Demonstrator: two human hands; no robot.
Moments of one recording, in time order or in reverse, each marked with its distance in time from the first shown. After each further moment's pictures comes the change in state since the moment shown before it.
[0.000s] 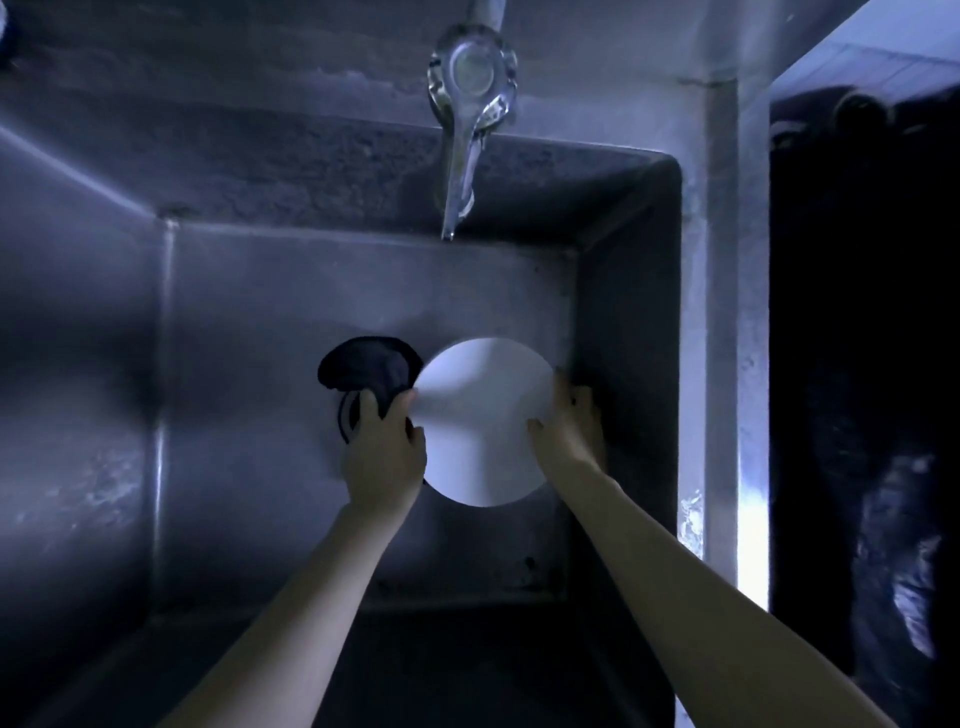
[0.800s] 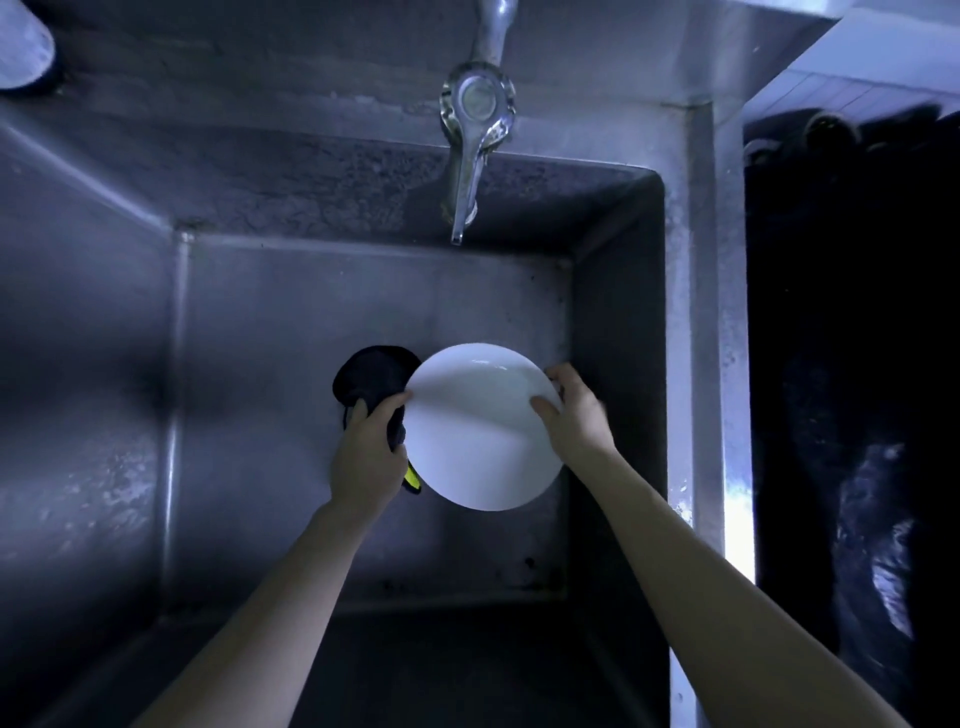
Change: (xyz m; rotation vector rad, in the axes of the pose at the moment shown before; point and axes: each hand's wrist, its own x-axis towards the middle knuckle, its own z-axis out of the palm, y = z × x) left_hand 0.002 -0.028 -0.010 -0.199 -0.102 0.059; right_hand -0.011 -0.005 -0.031 0.391 0.018 -0.141
